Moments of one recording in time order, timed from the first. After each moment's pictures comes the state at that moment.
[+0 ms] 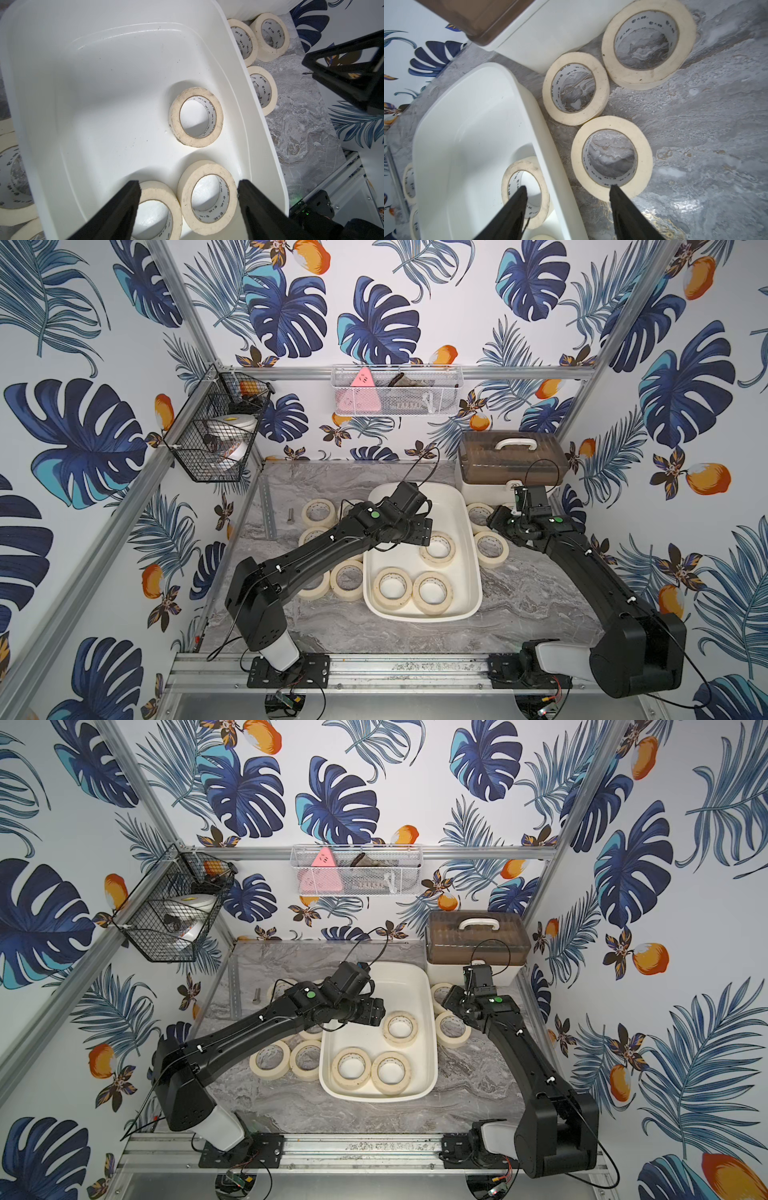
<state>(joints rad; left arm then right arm) -0.76 1.65 1.49 -0.75 -0.05 -0.55 0.15 1.29 1.05 -0.67 -0.01 0.65</state>
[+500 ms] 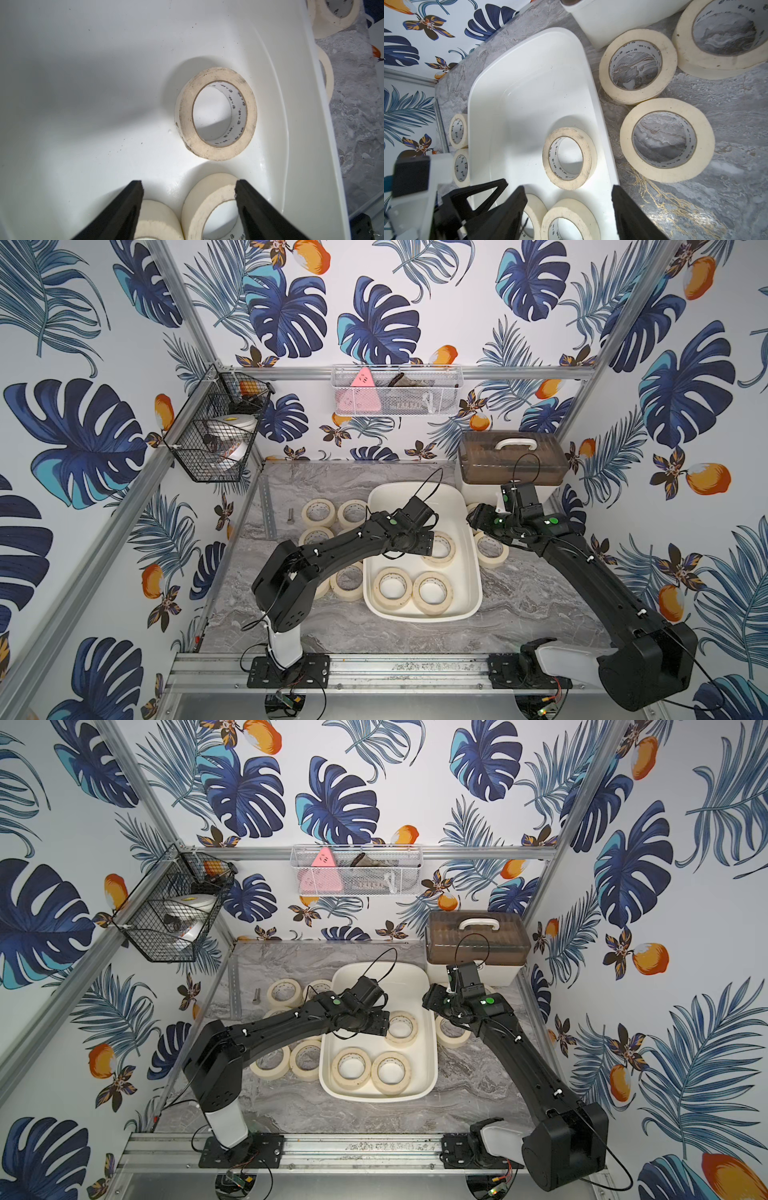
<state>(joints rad) -0.76 1.83 1.42 -0.62 -0.04 -0.61 0.31 1.26 1.12 -0.73 -0.06 0.66</state>
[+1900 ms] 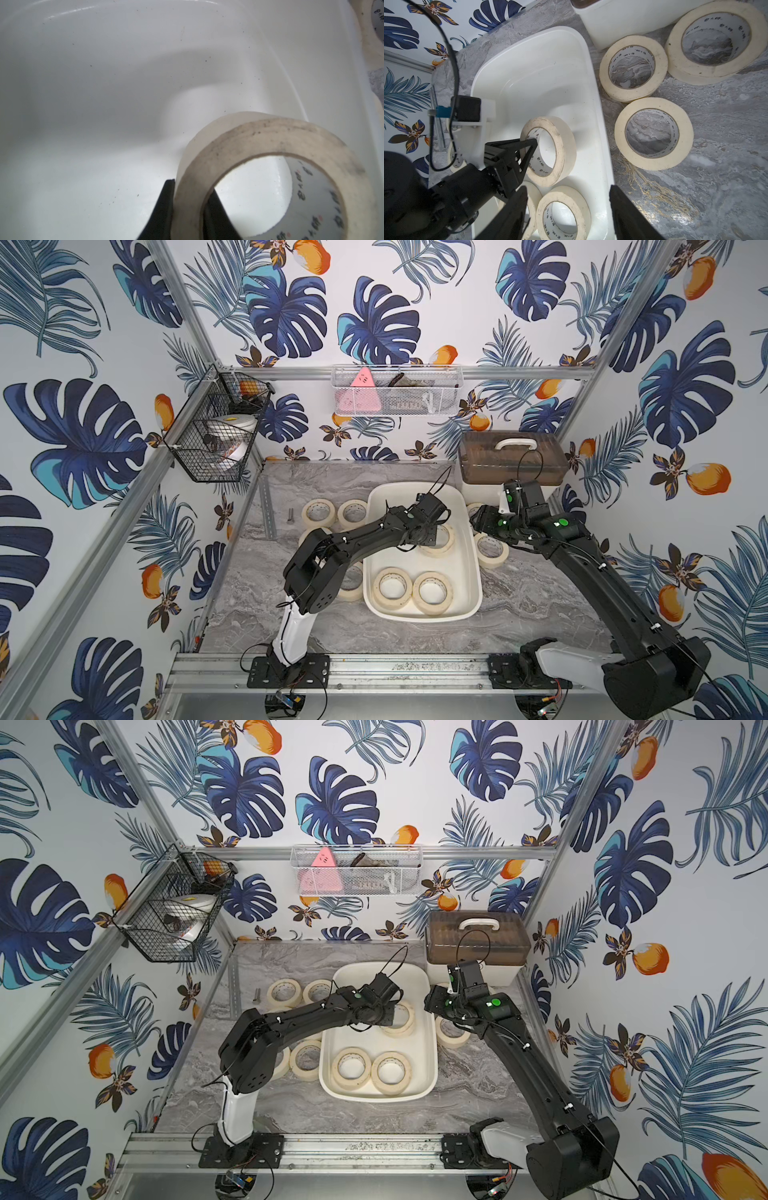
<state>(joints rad) -0.77 2.02 1.62 -0.64 -0.17 -0.63 0.33 1.21 1.18 -0.84 -0.03 0.59</state>
